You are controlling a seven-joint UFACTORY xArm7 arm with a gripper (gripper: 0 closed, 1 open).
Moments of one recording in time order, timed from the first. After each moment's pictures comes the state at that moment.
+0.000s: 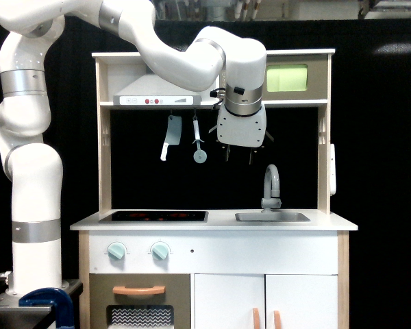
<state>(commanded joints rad) 0.64 -0.11 -0.76 1.04 0.80 1.33 -1.79</state>
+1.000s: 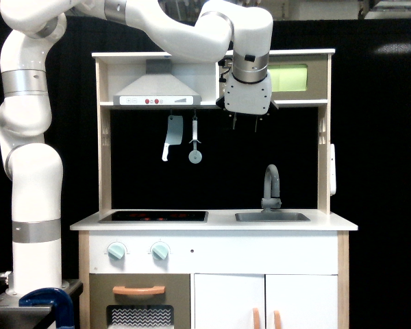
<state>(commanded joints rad) 0.63 -0.10 -0.63 1.24 0.83 1.40 -1.58</state>
